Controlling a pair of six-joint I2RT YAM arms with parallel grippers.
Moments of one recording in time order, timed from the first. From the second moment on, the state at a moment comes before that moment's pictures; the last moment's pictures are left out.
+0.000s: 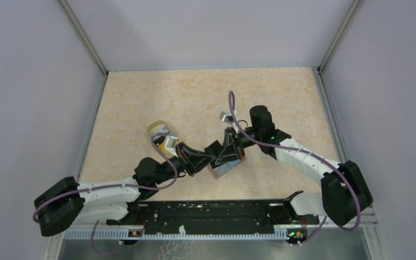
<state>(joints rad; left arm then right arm) -1.03 1.07 0.23 1.13 0.09 -0.70 0.55 1.28 0.74 0.13 -1.33 0.27</state>
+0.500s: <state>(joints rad) -1.03 1.07 0.23 1.07 0.06 -0.68 0.56 1.26 0.76 -0.12 -1.16 0.05</state>
